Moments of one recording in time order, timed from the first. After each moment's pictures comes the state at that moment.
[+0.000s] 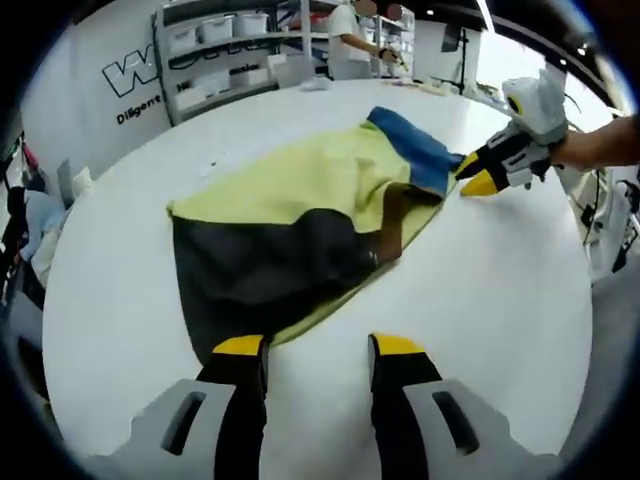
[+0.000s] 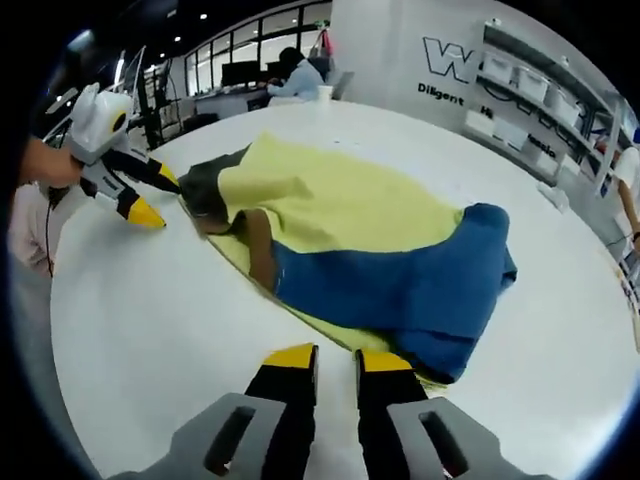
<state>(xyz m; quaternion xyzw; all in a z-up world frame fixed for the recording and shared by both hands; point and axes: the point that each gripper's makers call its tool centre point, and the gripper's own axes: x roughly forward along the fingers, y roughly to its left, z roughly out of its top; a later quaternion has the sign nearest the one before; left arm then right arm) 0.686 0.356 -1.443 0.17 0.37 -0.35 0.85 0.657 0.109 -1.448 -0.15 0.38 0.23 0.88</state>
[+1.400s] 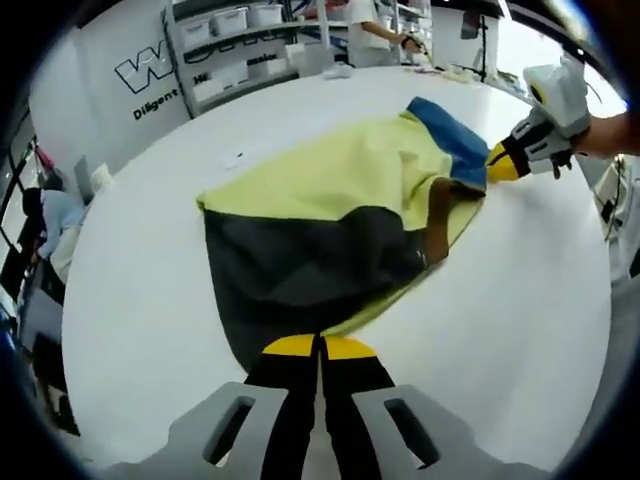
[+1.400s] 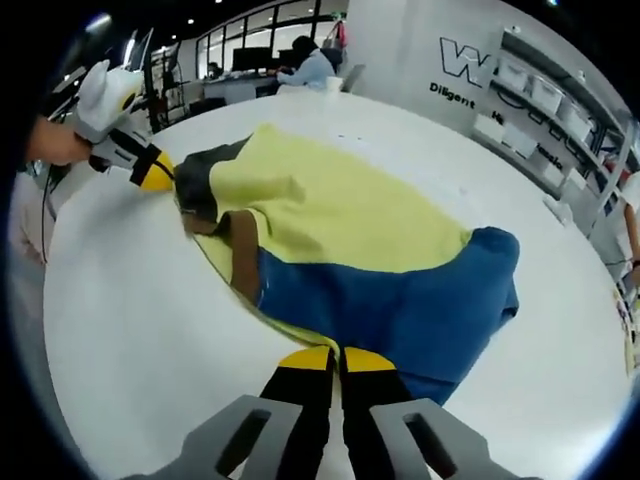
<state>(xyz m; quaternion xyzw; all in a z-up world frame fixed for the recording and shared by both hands) 0.701 0.374 -1.444 0.20 0.39 -0.31 0.84 0.671 0.111 -1.448 -0.17 0.39 0.22 0.88</state>
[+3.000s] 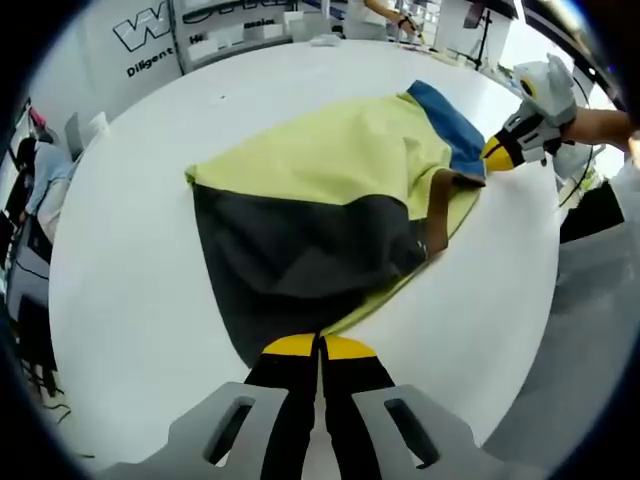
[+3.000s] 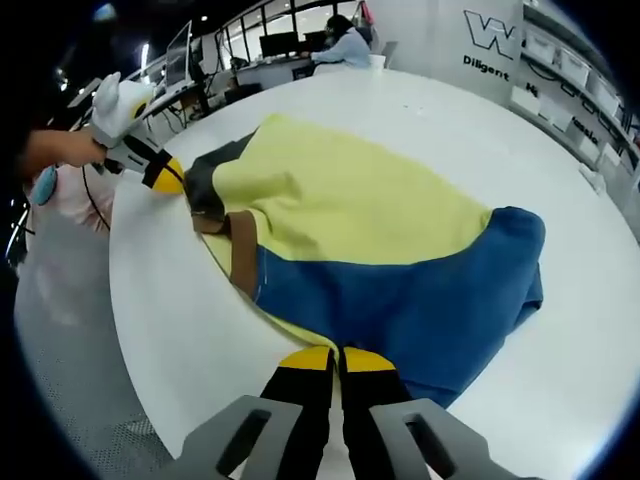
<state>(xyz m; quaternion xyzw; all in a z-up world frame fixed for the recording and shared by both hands) 0.560 0.414 -1.446 0.17 0.47 -0.32 0.81 0.545 0.142 -1.449 -0.13 0.46 0.30 0.83</state>
